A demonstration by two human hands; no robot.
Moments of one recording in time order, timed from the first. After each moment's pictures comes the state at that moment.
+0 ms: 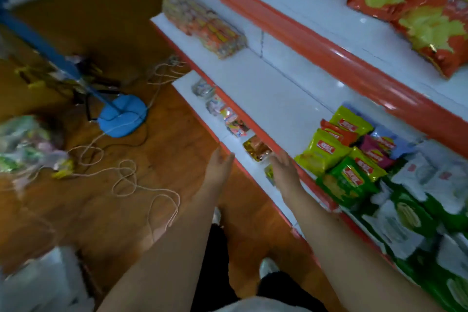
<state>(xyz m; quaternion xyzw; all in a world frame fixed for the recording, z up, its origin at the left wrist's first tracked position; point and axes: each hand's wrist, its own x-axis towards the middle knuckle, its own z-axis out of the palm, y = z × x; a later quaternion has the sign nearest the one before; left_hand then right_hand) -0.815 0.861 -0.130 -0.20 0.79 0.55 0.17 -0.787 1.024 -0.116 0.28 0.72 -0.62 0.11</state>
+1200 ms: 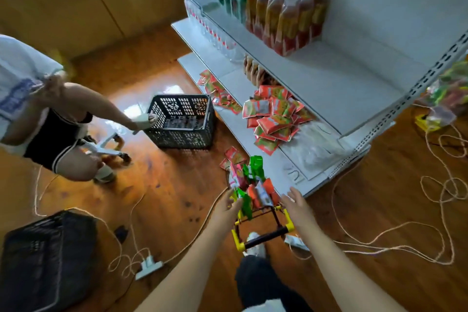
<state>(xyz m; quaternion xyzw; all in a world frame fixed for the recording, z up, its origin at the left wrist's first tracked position) 0.178 0.395 -0.132 -0.70 0.41 0.54 -0.20 -0.026 0.388 -0.145 -0.35 0.70 -0.25 0.56</state>
